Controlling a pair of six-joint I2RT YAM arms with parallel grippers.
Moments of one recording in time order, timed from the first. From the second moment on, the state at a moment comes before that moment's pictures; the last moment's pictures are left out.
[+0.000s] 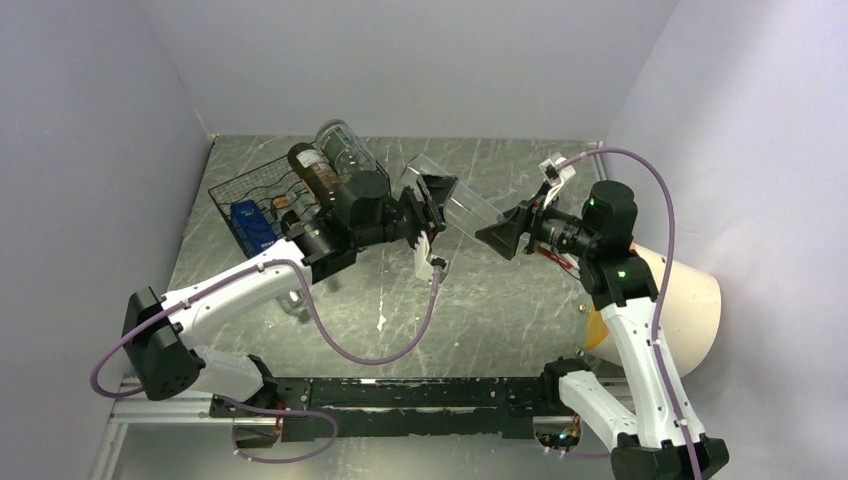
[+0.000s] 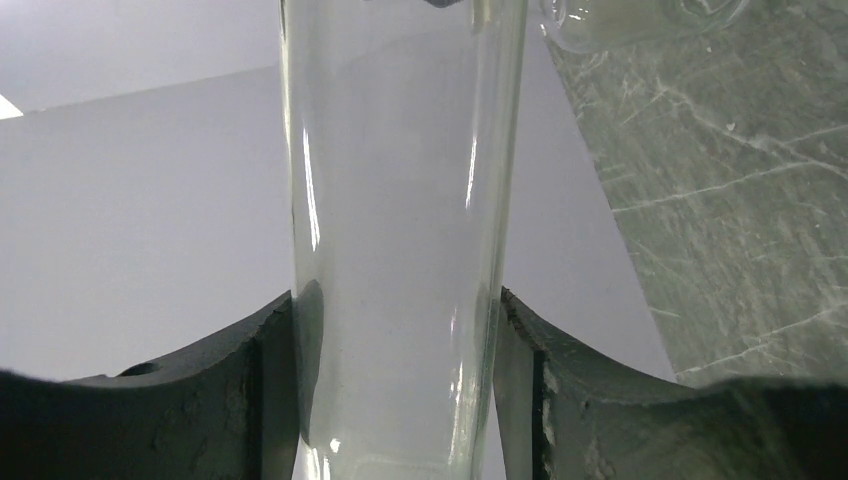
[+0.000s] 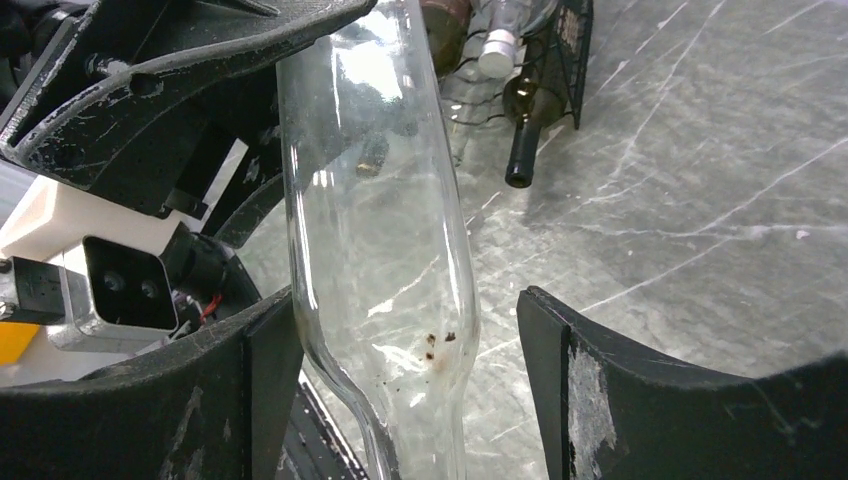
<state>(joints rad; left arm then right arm) -0.91 1.38 1.21 -0.03 0.26 1.70 0.15 0.87 1.03 -0.44 -0.77 0.16</state>
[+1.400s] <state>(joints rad) -0.91 1.39 1.20 -0.05 0.24 1.31 0.33 0.93 1.02 -0.43 -0.44 0.27</state>
